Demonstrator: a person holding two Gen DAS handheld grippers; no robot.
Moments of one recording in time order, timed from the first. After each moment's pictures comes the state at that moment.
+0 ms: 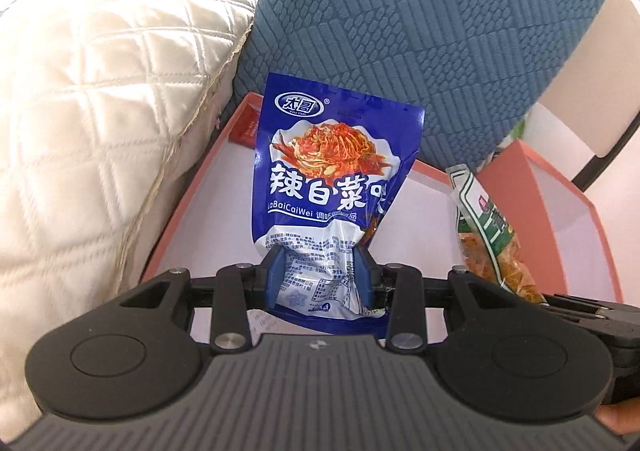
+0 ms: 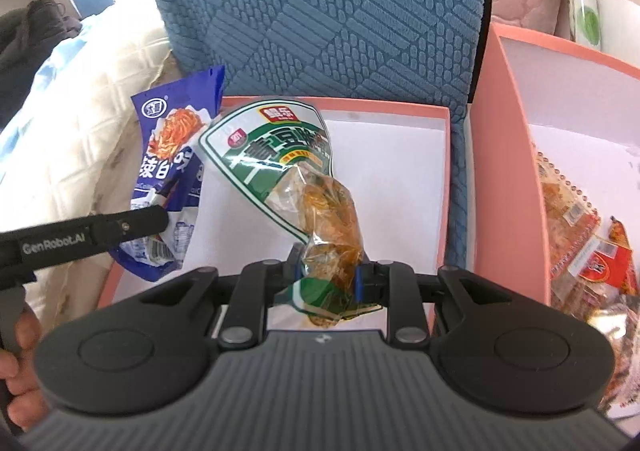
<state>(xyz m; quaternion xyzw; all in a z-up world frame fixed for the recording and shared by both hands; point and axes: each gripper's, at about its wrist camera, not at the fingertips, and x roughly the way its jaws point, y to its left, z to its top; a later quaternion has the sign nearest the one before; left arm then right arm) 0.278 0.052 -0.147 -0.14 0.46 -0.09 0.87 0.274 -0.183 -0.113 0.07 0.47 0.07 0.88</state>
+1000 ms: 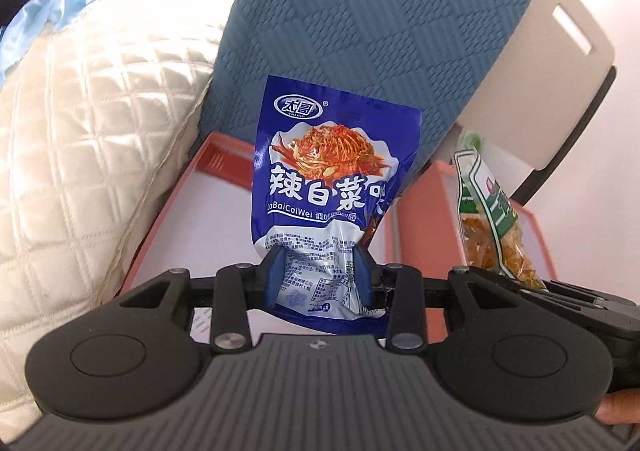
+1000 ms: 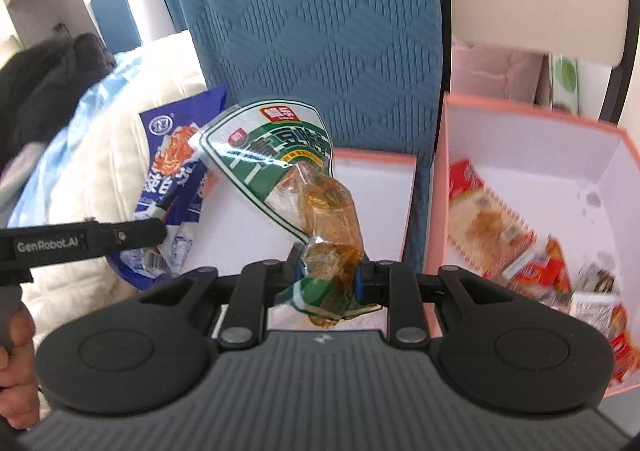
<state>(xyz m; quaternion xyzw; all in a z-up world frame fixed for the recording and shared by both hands) 0.228 0.023 -0.057 -0.15 0.41 -0.11 0.89 0.201 -0.213 -0.035 0.07 0.39 0.08 0.92</state>
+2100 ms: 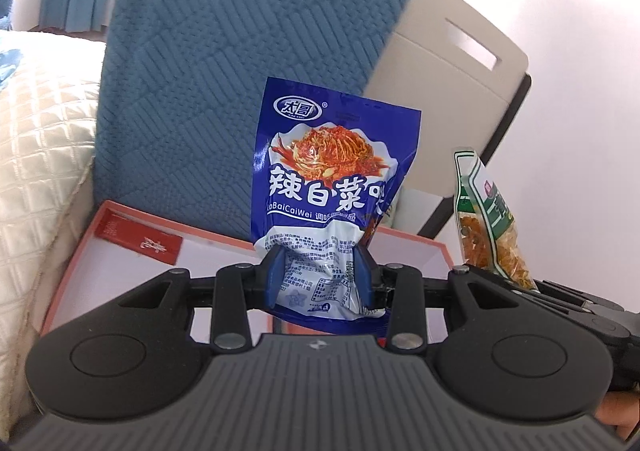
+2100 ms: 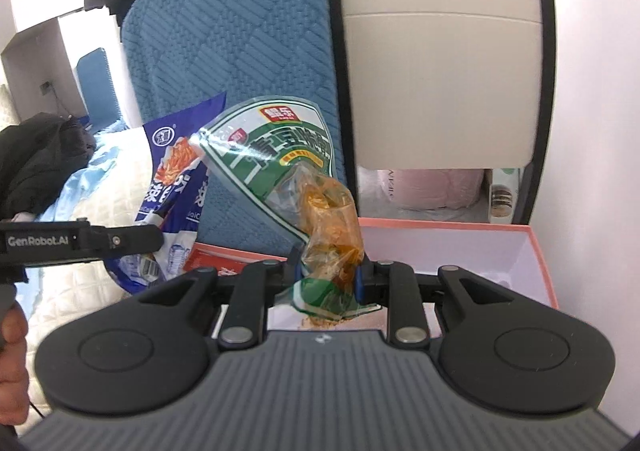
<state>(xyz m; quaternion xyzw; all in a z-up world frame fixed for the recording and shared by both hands) 0.238 -0.094 0.023 -0.14 0.36 -0.19 0.90 0.179 -0.313 0.038 0.06 0.30 0.03 0.95</state>
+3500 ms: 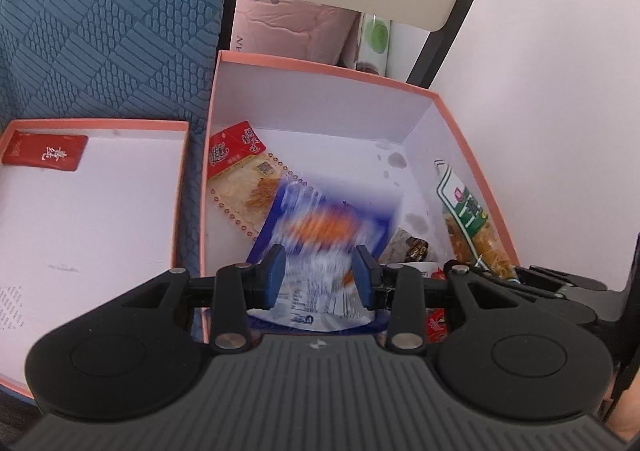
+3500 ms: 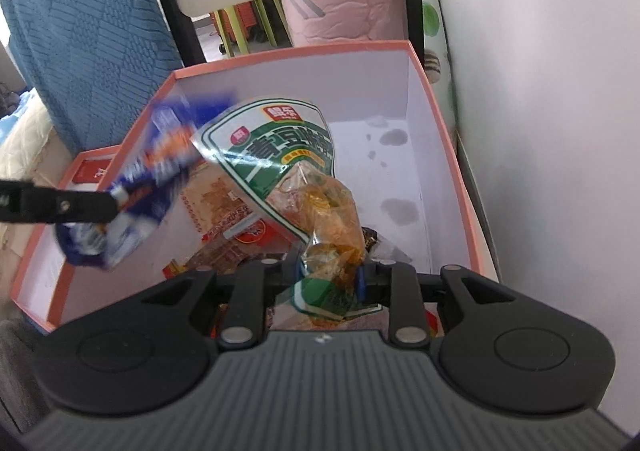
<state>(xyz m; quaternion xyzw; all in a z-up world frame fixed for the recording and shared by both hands) 0.251 -0.252 -0.103 -0.05 0.49 -0.22 0.84 0.163 -0.463 -0.118 0.11 0.43 -0.02 0.90</state>
